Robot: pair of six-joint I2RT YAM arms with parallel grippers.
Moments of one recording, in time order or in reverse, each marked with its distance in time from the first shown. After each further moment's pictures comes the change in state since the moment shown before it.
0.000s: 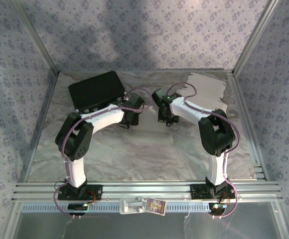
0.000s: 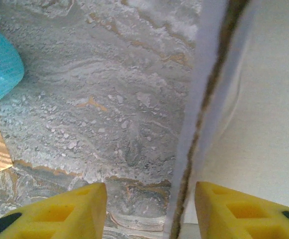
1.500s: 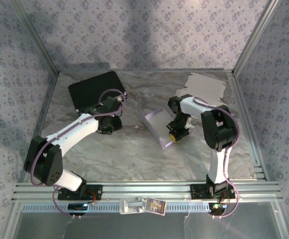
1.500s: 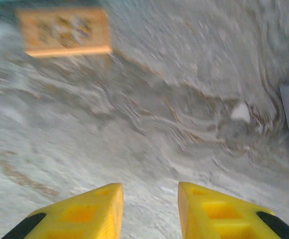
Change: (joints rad) left arm 0.093 -0.407 -0.283 -0.092 0.180 -0.231; right arm -0.154 0.040 -0.117 -0.278 -0.520 0.660
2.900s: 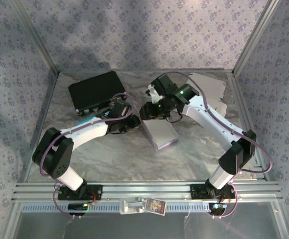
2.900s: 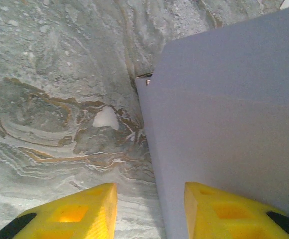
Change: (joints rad) left arm -0.057 0.104 -0.074 0.451 0.217 -0.230; right arm 0.291 -0.323 0.370 0.071 -0.074 -0.921
